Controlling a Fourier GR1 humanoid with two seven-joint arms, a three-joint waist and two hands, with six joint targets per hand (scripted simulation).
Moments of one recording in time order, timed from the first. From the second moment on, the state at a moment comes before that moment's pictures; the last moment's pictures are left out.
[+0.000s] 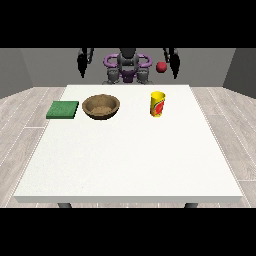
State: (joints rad) left arm 0.03 0.10 -0.01 -1.57 -0.01 0.02 -0.02; right arm -0.01 -0.10 0.01 -1.58 -0.03 -0.02 -0.03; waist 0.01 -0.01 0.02
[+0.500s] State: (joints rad) left arm -0.04 0.08 0.00 -1.72 0.12 0.00 0.13; right arm -0.09 -0.06 0.08 -1.73 -0.05 -0.06 0.14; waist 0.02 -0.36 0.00
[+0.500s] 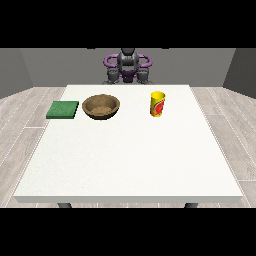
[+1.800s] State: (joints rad) left arm -0.40 0.20 0.19 -1.63 0.18 -0.04 0.01; right arm -0.47 -0.07 0.27 -1.80 -0.01 -0.29 0.27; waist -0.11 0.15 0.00
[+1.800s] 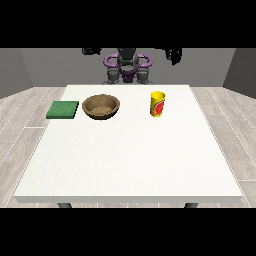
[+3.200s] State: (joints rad) left arm -0.45 0.20 0.29 -0.77 0.09 -0.11 -0.72; right arm -0.33 -0.19 0.01 -2.01 -0.19 -0.06 0.29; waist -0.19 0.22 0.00
